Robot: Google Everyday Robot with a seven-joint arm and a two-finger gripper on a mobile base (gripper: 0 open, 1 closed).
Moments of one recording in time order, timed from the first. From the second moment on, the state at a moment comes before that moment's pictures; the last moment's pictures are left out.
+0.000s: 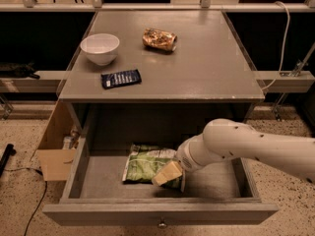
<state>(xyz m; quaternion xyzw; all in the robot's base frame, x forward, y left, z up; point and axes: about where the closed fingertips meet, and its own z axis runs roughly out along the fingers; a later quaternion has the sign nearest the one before) 0.490 -0.046 0.611 -0.40 0.87 0.18 0.22</state>
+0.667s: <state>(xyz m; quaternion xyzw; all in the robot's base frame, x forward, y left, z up) 0.490 -0.046 0.610 -0.40 0.87 0.18 0.22</state>
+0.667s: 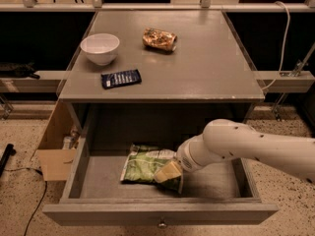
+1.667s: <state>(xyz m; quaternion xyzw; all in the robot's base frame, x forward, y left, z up) 0.490 -0.046 0.610 -0.40 0.87 0.18 0.22</state>
